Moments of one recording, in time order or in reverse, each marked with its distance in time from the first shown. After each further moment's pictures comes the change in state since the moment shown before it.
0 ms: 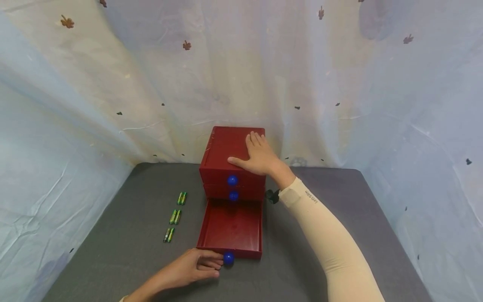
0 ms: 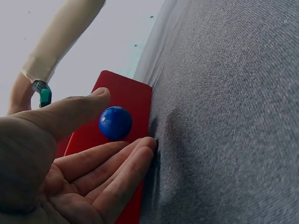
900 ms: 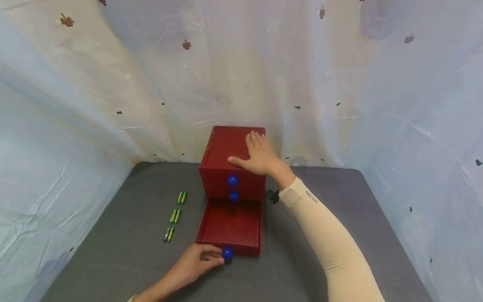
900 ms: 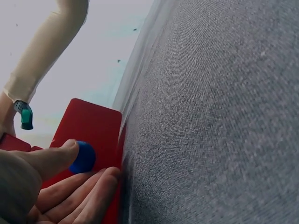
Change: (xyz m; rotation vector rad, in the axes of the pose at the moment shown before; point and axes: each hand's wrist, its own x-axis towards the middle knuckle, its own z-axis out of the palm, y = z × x) left_hand 0.014 -0.002 0.018 0.060 0.267 0.015; right_hand -0.001 -0.002 -0.002 0.006 0.001 -0.002
